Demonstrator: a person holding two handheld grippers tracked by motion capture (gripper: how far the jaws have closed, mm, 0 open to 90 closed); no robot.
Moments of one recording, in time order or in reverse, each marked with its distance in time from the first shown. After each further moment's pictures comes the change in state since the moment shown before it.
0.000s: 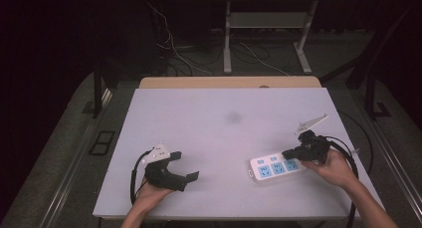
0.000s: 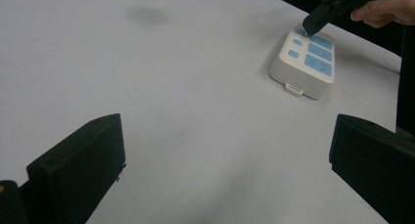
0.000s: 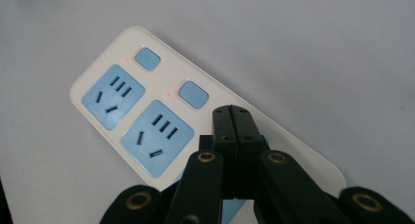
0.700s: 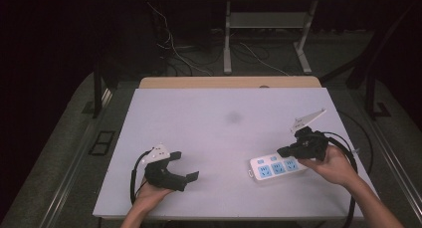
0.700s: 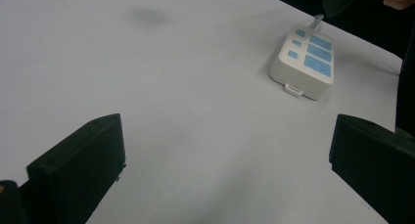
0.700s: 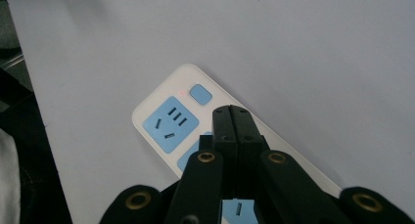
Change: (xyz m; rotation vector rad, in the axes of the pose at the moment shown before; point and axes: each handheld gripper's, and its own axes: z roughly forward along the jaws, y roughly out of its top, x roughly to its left) left arm 0.000 0.000 -0.001 -0.003 -0.001 0.001; right arm 0.029 0.028 -0.021 -0.013 0.025 -0.075
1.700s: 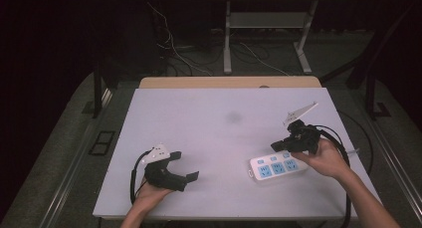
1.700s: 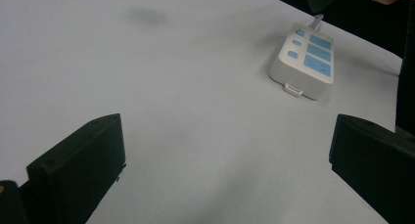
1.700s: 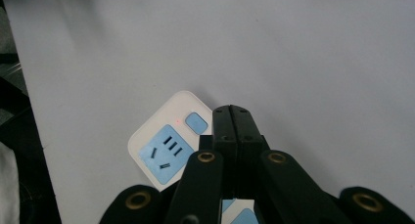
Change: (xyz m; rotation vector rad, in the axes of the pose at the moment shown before) left arm 0.000 0.000 0.000 0.000 0.001 0.003; right arm -0.008 0.018 0.011 0.003 0.014 0.009
